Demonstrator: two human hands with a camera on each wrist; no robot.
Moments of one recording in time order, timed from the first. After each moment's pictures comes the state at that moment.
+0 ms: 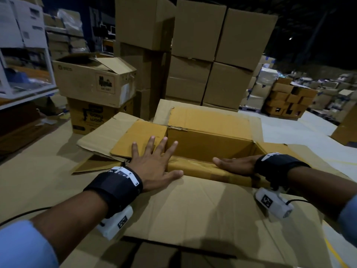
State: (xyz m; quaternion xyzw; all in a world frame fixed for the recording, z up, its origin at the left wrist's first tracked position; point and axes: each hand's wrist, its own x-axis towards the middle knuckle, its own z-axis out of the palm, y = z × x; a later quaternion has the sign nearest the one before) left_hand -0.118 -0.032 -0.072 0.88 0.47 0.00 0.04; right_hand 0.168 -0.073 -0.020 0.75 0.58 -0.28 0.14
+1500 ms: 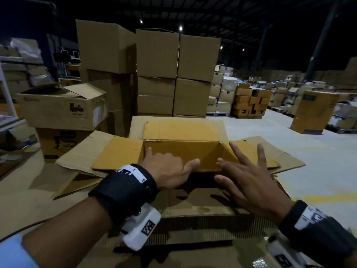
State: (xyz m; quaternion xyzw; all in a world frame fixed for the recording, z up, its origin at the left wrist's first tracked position) left_hand -0.060 -0.133 0.023 0.92 0.38 -0.02 0.05; right_hand 0.139 -0.263 -0.008 0.68 0.70 0.21 -0.08
